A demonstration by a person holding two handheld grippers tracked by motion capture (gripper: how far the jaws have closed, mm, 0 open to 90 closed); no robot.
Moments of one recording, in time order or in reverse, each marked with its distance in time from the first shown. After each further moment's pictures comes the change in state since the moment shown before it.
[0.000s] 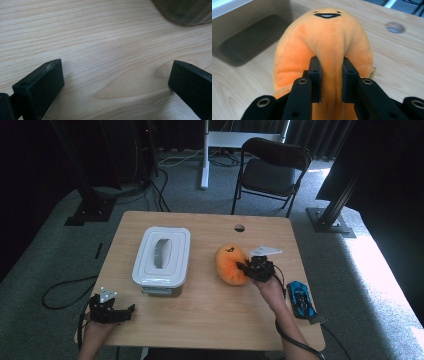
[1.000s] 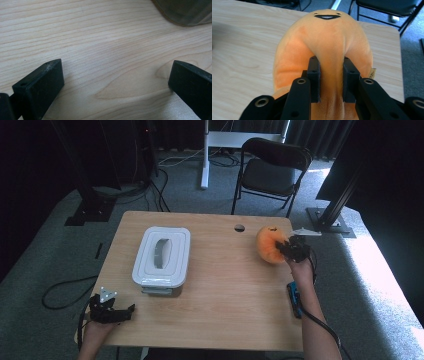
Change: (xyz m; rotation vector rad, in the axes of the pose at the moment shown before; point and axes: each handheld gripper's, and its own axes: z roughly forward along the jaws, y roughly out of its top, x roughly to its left) left arm 0.000 0.000 0.000 0.001 -0.001 0.002; right arm -0.128 0.001 -0.025 -0.029 -0.265 0.192
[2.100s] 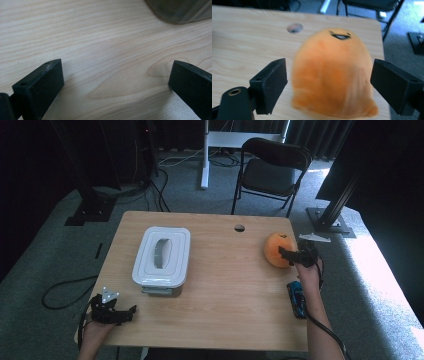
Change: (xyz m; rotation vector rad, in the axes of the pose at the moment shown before) left arm -0.005 0.005 -0.005 -0.024 -0.035 0.019; right arm -0.015 -0.020 -0.012 -0.043 -0.051 0.069
